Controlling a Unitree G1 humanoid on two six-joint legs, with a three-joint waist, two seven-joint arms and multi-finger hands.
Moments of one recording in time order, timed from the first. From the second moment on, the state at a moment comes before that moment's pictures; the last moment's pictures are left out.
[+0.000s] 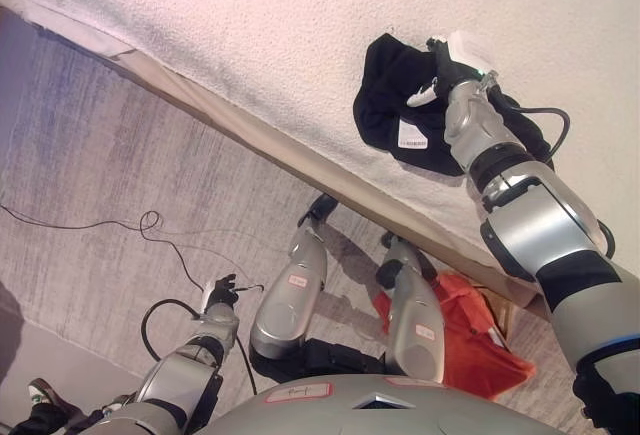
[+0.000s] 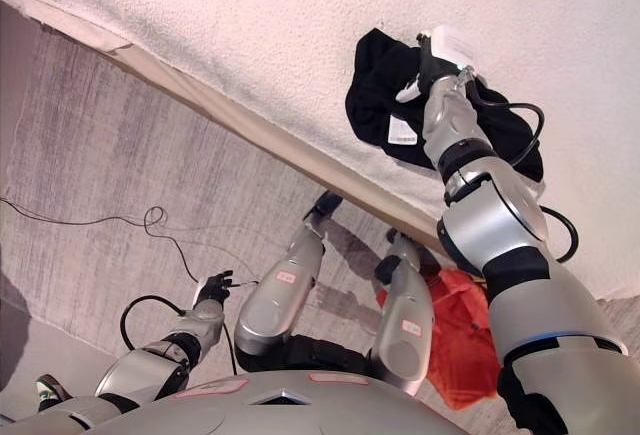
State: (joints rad) left arm -0.22 0.20 -0.30 1.31 -0.21 0.00 0.29; right arm -1.16 -0.34 0.65 1.35 -0.26 0.12 -0.25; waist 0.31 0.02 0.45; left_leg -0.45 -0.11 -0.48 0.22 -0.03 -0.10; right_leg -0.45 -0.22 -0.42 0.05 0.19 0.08
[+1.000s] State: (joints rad) left arm -0.21 0.21 -0.27 1.32 -0.21 0.00 0.28; right arm -1.10 -0.37 0.57 1.37 -0.15 0.08 -0.23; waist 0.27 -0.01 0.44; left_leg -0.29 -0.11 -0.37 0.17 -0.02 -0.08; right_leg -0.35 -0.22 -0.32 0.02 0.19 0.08
